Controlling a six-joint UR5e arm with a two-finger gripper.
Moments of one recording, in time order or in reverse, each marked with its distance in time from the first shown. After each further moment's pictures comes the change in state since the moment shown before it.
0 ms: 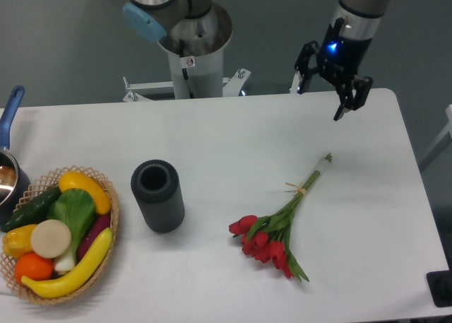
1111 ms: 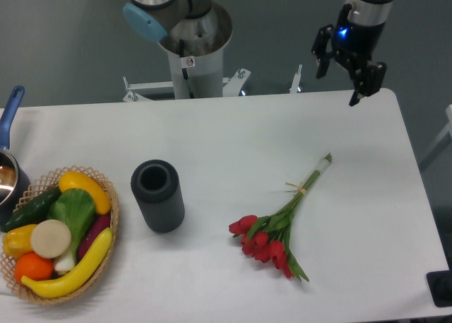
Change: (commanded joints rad) arm 0.078 0.049 0.067 -0.043 0.129 0.216
